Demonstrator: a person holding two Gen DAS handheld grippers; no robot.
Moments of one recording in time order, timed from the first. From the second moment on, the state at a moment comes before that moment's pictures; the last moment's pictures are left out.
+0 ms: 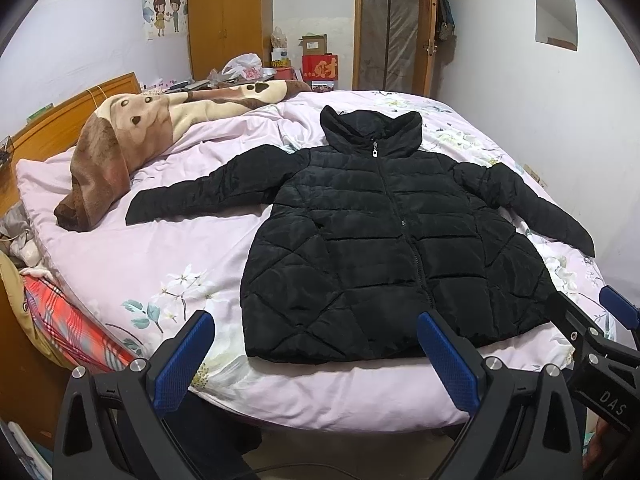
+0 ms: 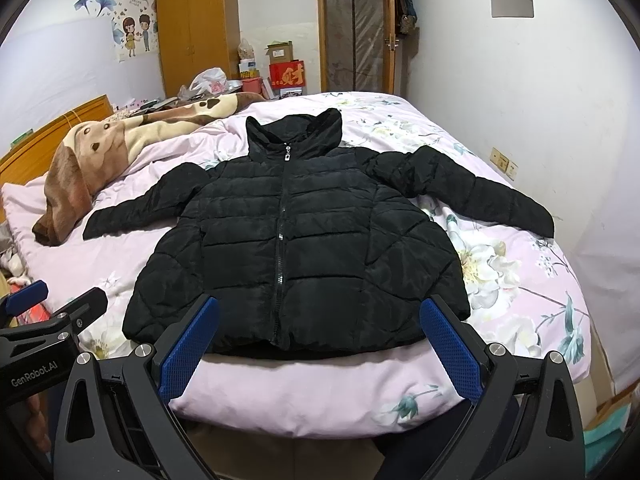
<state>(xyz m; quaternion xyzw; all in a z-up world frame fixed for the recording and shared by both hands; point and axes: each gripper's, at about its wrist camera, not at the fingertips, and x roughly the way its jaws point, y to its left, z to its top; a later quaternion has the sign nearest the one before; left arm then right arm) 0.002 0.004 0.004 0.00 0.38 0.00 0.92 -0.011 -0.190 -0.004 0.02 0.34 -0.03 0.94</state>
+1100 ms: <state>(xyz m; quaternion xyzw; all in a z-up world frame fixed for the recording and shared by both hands) 0.002 -0.002 0.007 0.00 0.37 0.01 0.93 -0.010 -0.189 -0.004 0.02 0.34 -0.03 0.94</state>
